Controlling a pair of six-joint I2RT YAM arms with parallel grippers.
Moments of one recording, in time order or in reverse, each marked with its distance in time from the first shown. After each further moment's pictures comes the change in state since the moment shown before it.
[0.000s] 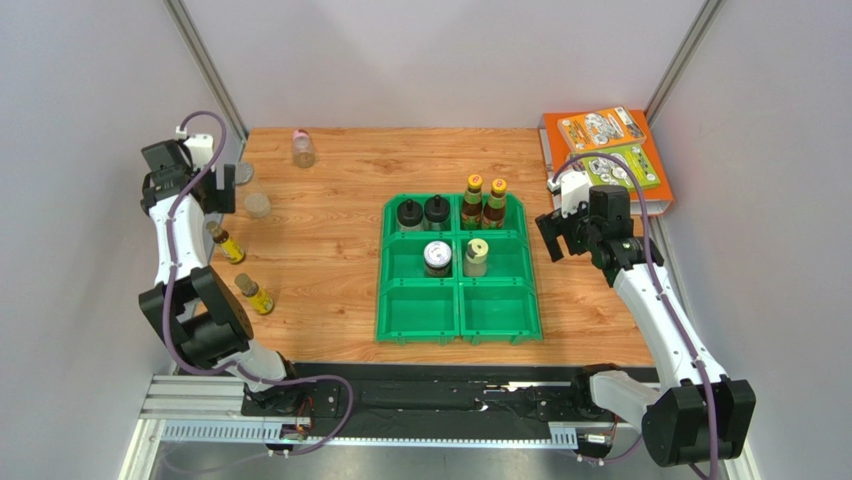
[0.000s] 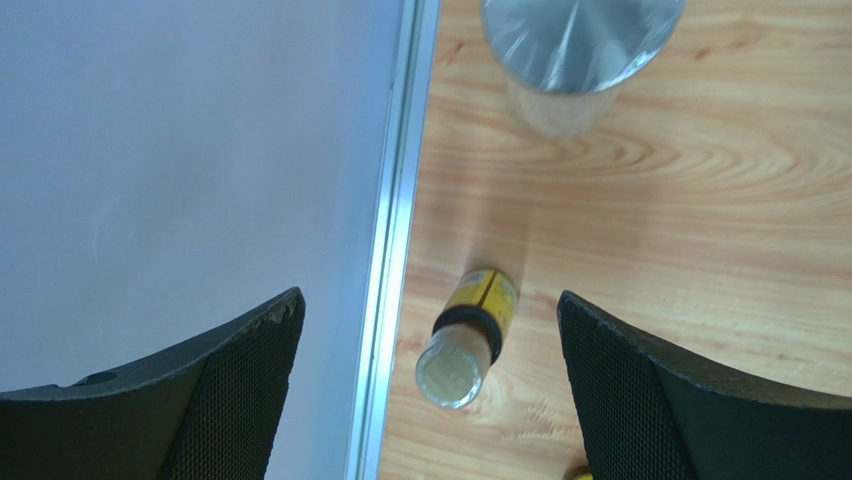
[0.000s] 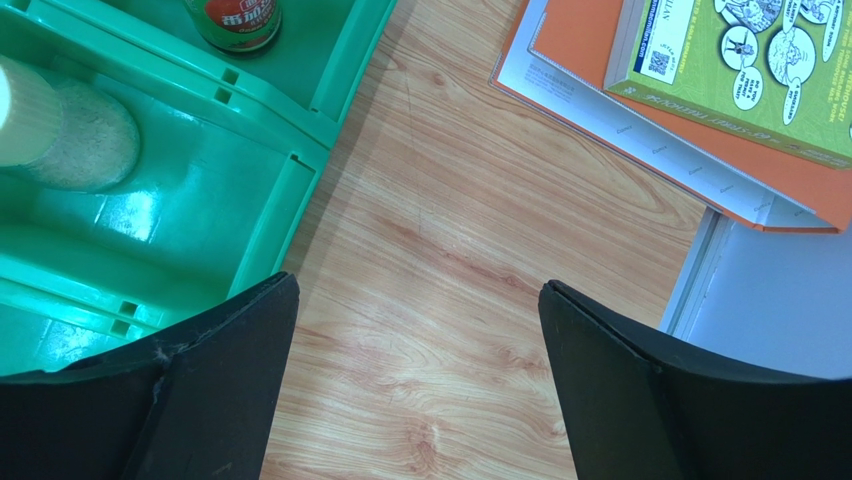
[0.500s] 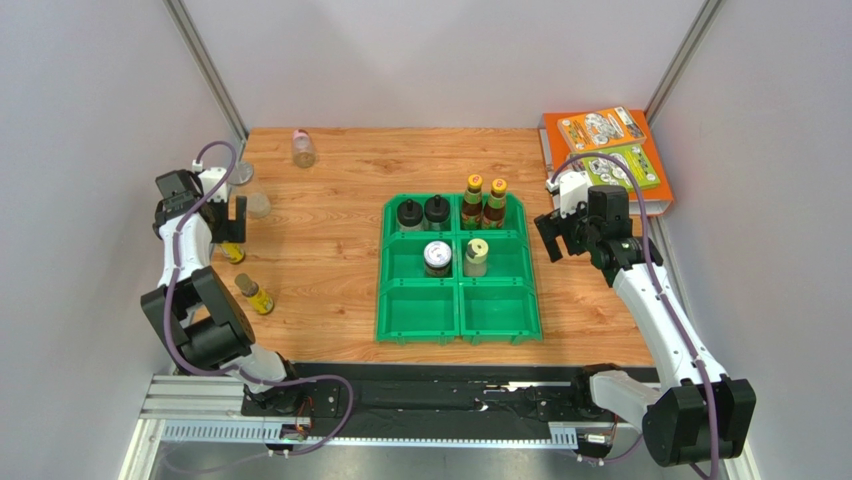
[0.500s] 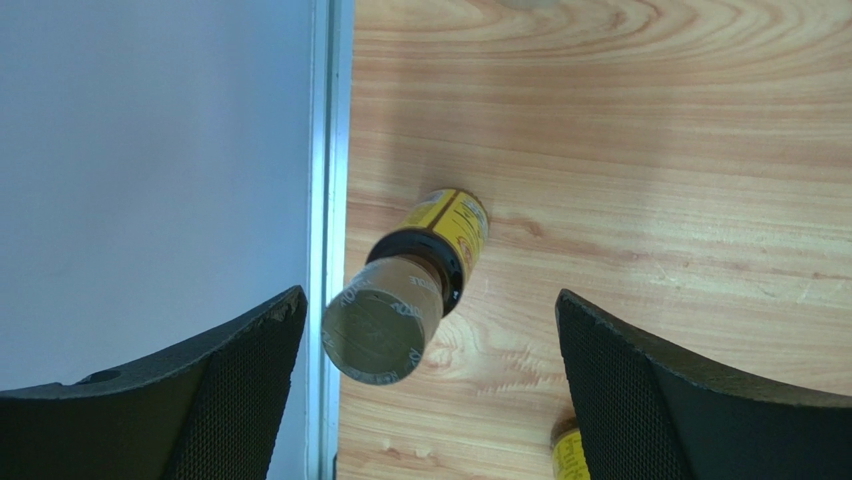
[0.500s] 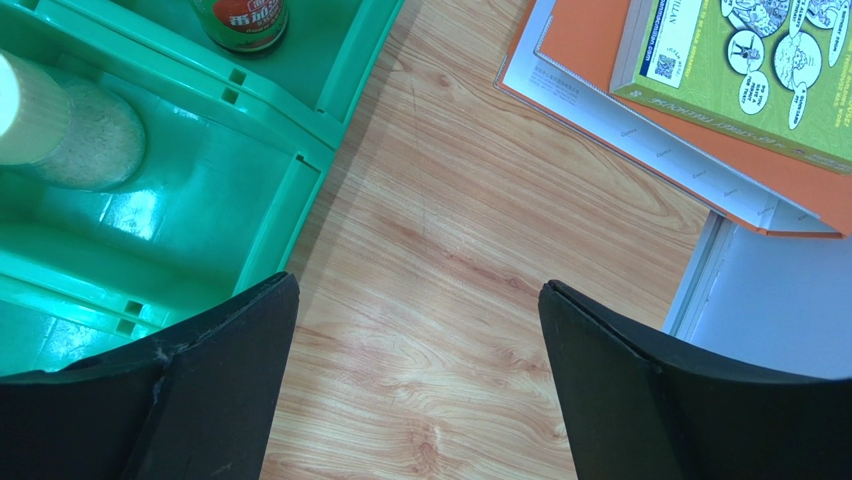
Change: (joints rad) left arm 0.049 -0.042 -0.234 0.026 0.037 0.049; right arm 0.007 0.003 0.000 0.000 0.000 0.000
